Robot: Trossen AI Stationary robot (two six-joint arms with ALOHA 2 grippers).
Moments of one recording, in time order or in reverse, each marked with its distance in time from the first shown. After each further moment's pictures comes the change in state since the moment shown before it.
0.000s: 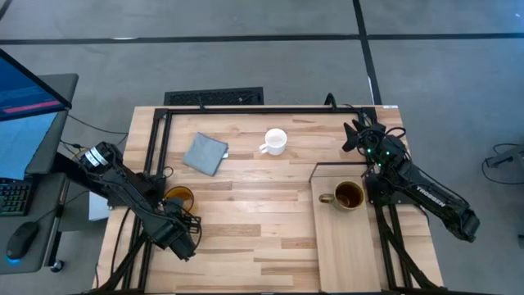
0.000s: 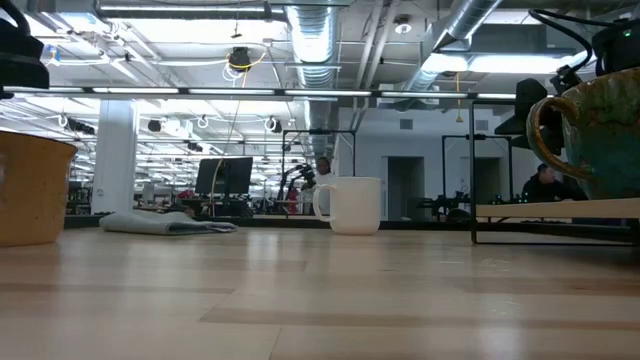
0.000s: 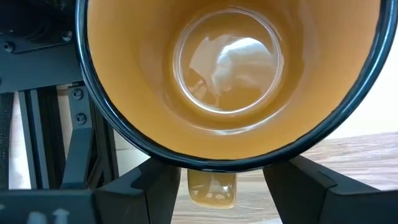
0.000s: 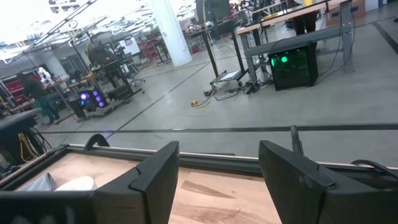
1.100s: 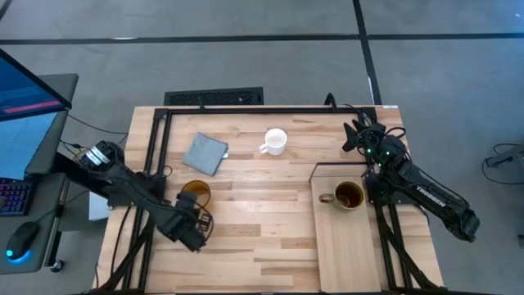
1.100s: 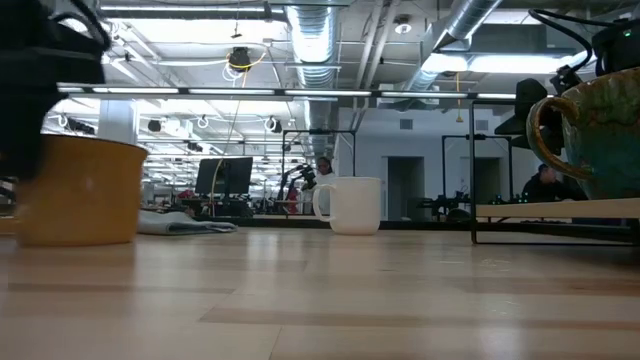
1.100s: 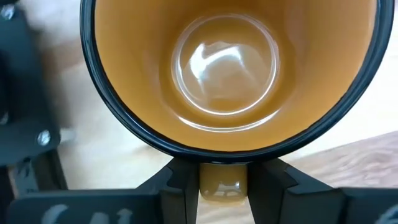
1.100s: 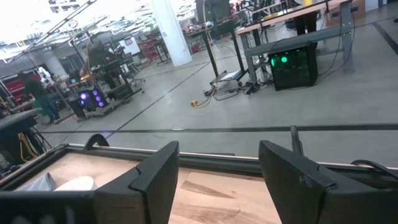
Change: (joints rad) left arm 0.127 0.000 -0.001 0.104 -0.174 0.306; right arm 0.000 0.000 0.000 0.000 0.000 -0.001
